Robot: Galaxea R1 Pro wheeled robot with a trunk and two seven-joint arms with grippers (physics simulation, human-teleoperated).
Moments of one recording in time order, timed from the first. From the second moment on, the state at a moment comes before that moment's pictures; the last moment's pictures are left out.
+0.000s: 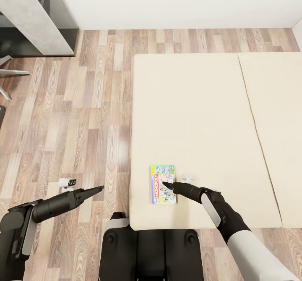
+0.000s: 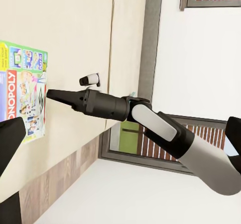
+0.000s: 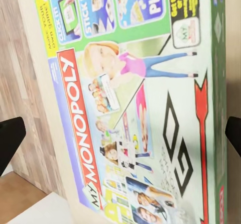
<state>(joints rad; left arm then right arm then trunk) -0.39 0.12 0.39 -1.46 0.11 0.96 -1.51 -0.68 -0.04 0.14 -0.81 -0.40 0.43 0.50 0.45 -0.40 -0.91</state>
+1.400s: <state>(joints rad) -0.39 0.12 0.39 -1.46 0.11 0.96 -1.51 -0.68 -0.04 0.14 -0.81 -0.40 0.43 0.49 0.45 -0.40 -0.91</state>
